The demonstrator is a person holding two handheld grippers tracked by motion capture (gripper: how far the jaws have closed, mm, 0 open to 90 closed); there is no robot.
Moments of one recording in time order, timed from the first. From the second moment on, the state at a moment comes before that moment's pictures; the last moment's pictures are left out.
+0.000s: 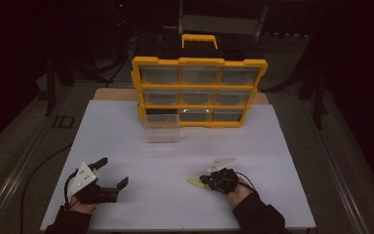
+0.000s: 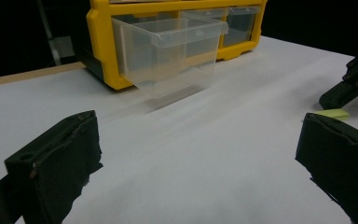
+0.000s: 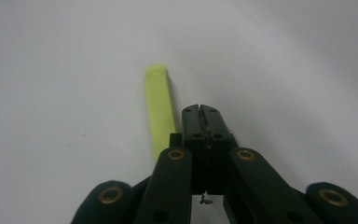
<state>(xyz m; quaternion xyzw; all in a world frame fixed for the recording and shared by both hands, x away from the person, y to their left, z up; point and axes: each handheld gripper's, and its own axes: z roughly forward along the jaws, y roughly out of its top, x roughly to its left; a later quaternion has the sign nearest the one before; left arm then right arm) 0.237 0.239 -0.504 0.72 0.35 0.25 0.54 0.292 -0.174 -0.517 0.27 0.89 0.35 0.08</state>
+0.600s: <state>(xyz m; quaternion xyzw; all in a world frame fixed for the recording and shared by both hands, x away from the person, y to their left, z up) 0.237 0.239 -0.505 0.72 0.35 0.24 0.54 0.284 -0.177 -0.504 0.29 0.89 0.35 0.10</state>
